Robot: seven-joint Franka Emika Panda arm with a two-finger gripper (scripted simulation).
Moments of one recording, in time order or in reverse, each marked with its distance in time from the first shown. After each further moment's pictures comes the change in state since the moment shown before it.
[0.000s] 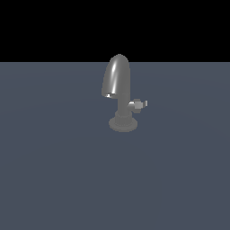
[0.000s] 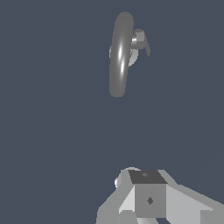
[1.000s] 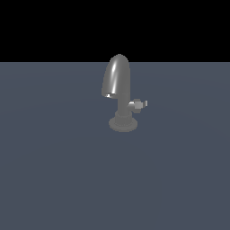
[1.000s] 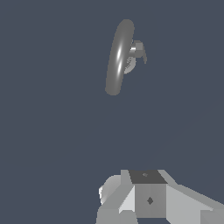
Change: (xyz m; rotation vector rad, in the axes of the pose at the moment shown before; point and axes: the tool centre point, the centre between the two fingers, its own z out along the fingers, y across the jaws) arm -0.037 0.013 0.004 -0.058 0.113 -0.115
